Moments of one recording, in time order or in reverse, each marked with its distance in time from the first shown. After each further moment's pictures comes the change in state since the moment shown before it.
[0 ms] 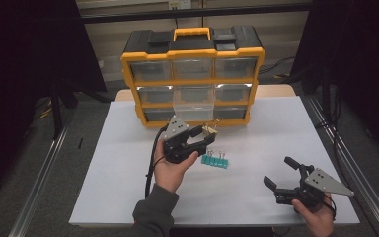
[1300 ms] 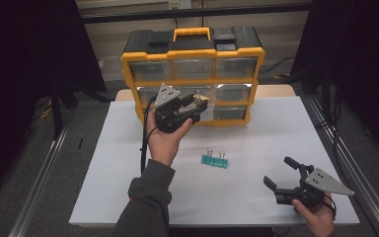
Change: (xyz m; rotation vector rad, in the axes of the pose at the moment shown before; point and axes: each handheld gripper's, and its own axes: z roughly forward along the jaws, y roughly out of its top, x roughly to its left) left arm 0.025 0.066 0.003 -0.092 0.097 0.015; right arm 0.000 0.000 0.000 0.003 0.007 -0.002
